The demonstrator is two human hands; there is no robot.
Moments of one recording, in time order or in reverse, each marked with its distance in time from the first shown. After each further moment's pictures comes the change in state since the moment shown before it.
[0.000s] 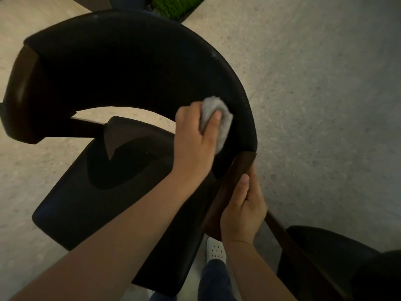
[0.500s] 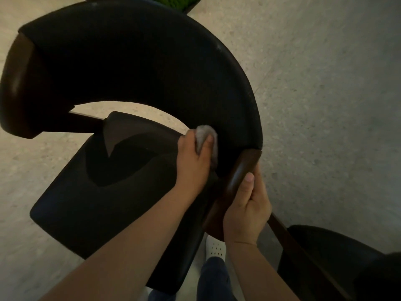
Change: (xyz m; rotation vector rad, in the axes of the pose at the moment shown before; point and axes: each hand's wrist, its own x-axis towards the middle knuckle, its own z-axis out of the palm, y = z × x) left_hand -0.026 -0.077 0.026 -0.136 -0.091 -0.310; right_hand 0.001 0.002 0.000 0.011 0.004 -0.001
